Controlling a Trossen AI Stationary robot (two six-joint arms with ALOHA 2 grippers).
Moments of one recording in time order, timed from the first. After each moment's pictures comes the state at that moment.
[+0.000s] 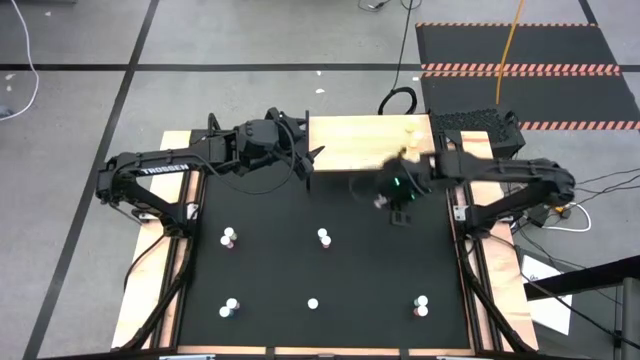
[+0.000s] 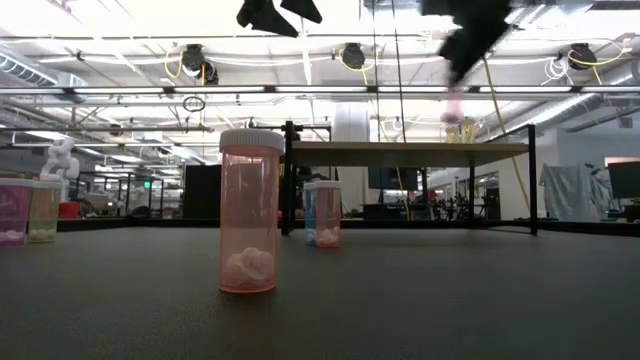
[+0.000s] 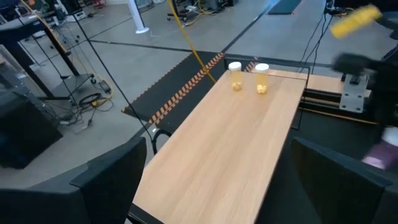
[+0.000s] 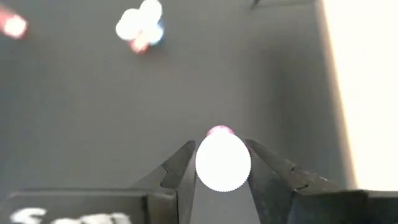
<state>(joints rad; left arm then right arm) 0.18 1.42 1.38 -0.29 -0.40 0.05 -0.10 1.31 1.27 -1.07 0.03 -0.02</state>
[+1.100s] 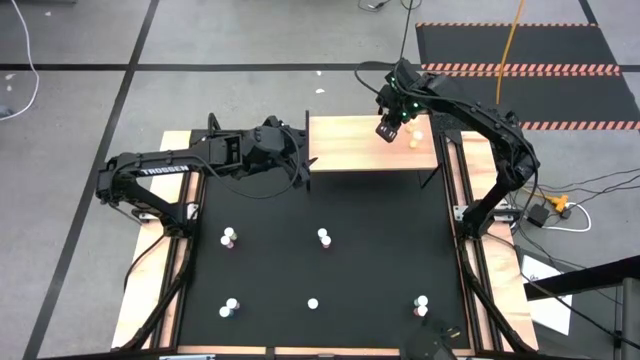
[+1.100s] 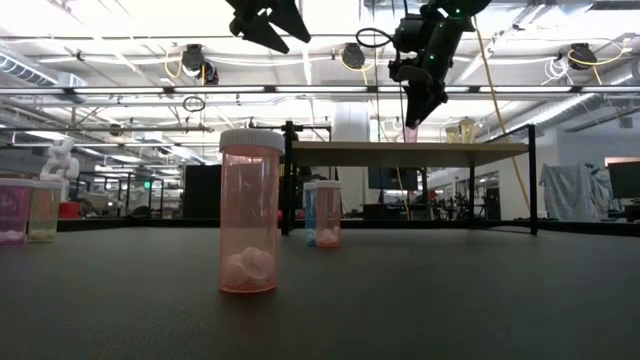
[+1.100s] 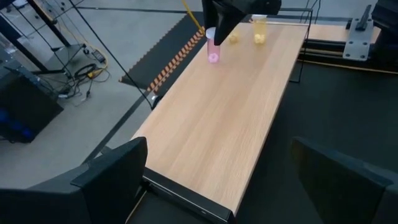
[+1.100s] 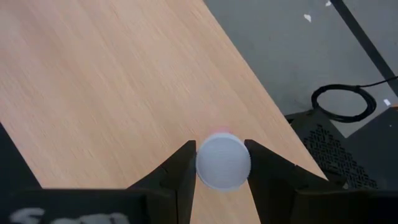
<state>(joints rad) 0.17 1.42 1.38 -0.47 -0.40 0.02 -0.80 1.64 1.61 -1.06 -0.06 -0.23</state>
